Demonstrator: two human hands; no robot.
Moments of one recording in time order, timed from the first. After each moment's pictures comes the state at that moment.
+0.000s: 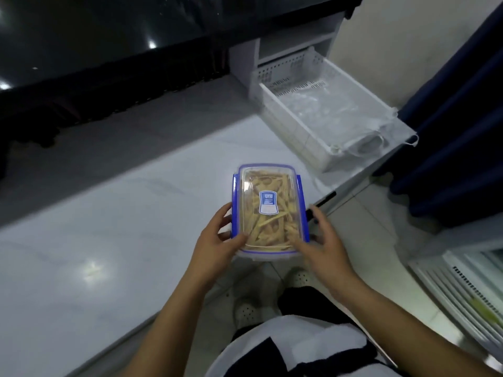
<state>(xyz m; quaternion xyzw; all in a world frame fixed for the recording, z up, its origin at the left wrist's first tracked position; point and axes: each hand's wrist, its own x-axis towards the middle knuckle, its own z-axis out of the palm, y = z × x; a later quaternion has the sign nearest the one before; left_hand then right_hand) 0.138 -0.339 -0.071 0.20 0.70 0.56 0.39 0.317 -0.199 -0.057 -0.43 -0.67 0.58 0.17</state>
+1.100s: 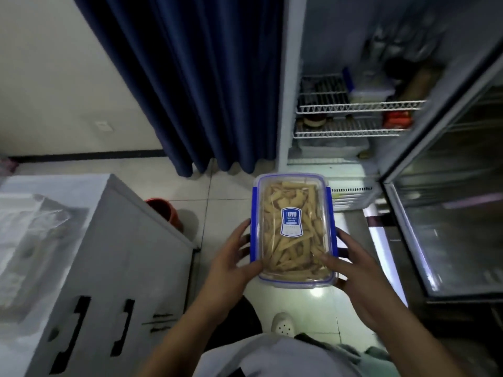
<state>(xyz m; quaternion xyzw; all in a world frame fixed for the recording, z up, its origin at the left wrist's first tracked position) 0.584 -0.034 -0.053 0.51 0.49 0.30 0.64 0.822 -0.097 -0.065 -0.59 -0.22 0.59 0.51</state>
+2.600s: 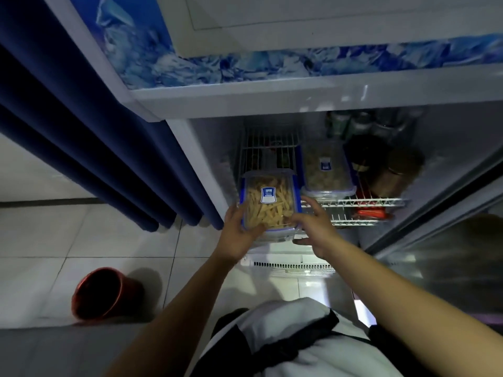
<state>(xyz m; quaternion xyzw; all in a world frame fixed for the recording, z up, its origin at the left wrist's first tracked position) 0.923 0.366 -0.108 0.62 0.52 0.29 0.51 1.118 0.343 -0.115 -0.64 -0.19 0.59 0.45</state>
